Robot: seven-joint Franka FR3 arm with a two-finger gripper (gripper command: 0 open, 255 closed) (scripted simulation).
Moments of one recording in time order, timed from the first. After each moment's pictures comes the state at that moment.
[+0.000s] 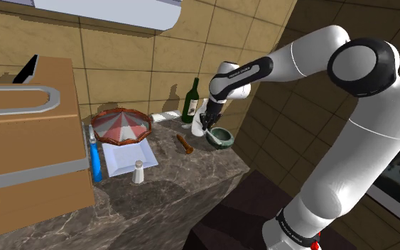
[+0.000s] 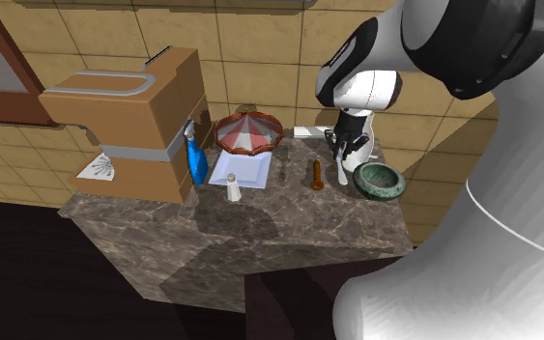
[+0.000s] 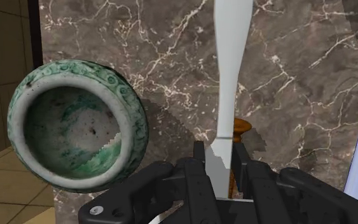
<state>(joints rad) -0.23 0.15 0.05 -2.21 0.08 2.35 -0.04</state>
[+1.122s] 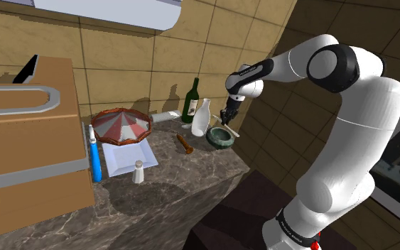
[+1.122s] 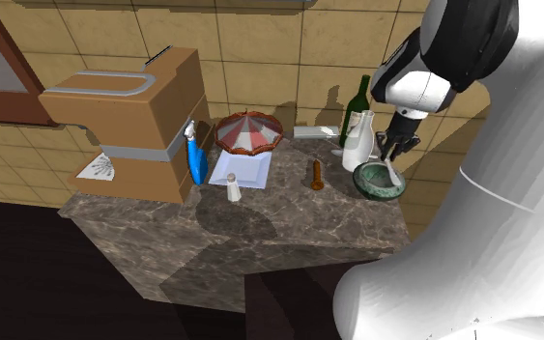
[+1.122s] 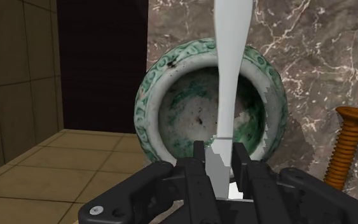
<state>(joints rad) -0.40 0.30 -0.06 -2.04 0.10 2.31 -0.34</state>
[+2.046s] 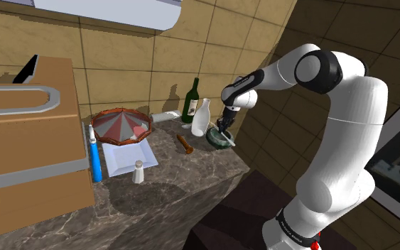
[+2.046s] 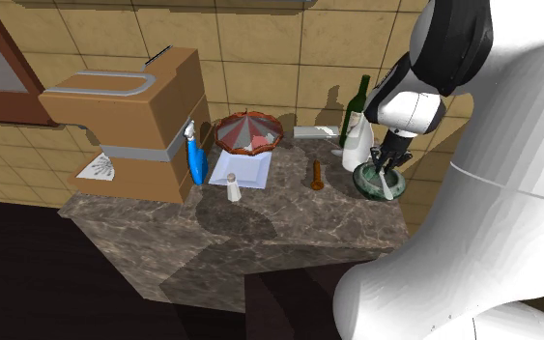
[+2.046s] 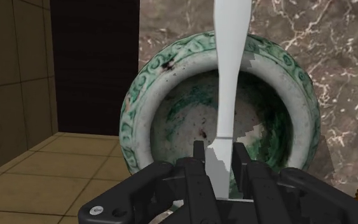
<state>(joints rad) -0.41 0.41 -0.05 -2.06 0.12 2.44 -0.36</state>
